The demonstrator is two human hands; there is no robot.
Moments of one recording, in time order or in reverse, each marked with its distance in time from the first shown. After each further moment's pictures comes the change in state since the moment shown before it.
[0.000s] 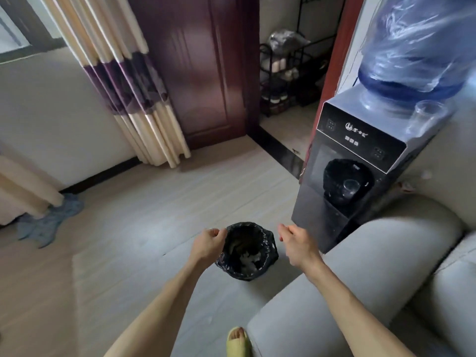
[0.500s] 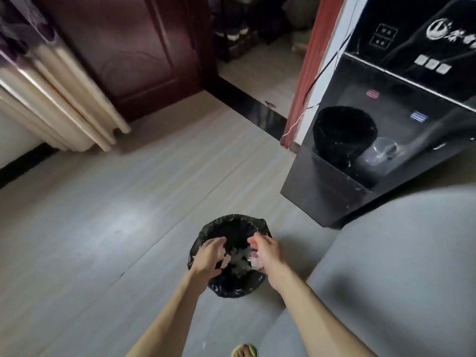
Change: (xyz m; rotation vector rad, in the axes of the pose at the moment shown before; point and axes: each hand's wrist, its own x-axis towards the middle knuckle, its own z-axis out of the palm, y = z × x) left_hand 0.292 -0.102 0.145 -0.382 -0.438 -0.382; right_hand 0.284 0.127 0.195 0.458 0.044 0.535
